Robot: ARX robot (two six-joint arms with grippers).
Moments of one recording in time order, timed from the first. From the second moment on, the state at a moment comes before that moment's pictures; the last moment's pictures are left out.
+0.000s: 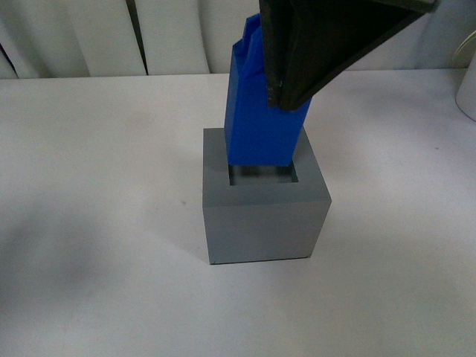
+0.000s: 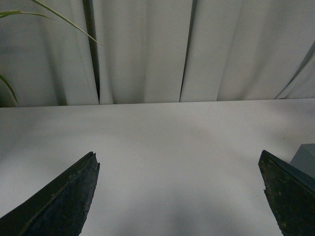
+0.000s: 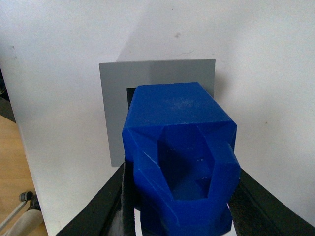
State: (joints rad) left arm 0.00 0.00 0.02 0.00 0.00 0.00; right arm 0.53 1.96 1.86 -1.26 -0.15 -1.11
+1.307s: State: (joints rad) left arm 0.00 0.00 0.02 0.00 0.00 0.00; right arm 0.51 1.95 1.79 -1.18 -0.19 -1.11
